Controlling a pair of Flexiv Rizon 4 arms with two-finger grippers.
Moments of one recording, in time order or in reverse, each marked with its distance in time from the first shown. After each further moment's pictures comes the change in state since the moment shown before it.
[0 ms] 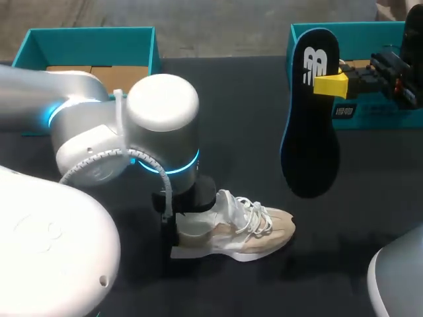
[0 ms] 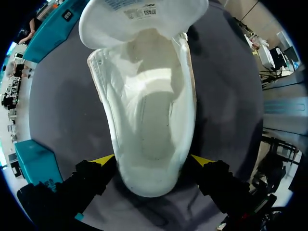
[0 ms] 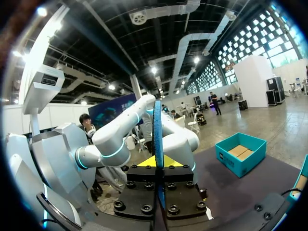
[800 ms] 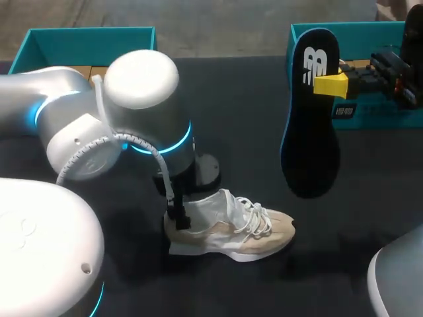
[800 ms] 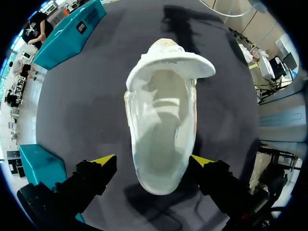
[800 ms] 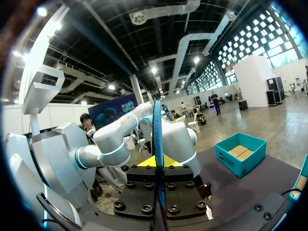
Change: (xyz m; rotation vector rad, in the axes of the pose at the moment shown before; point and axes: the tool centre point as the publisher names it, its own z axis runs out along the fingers) left arm -0.021 -0.027 -0.031 0.149 -0.011 -0.030; right arm 0.000 0.000 0.000 0.000 0.000 0.000
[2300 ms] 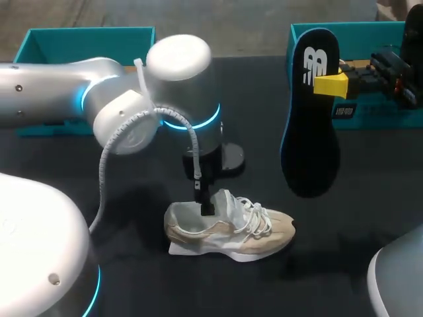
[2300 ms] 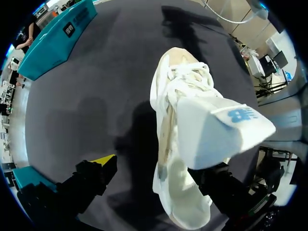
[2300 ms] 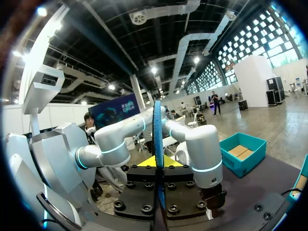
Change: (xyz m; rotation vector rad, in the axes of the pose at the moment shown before) left arm -0.033 -0.051 0.039 0.012 0.109 0.059; right arm 0.000 0.000 0.000 0.000 0.000 0.000
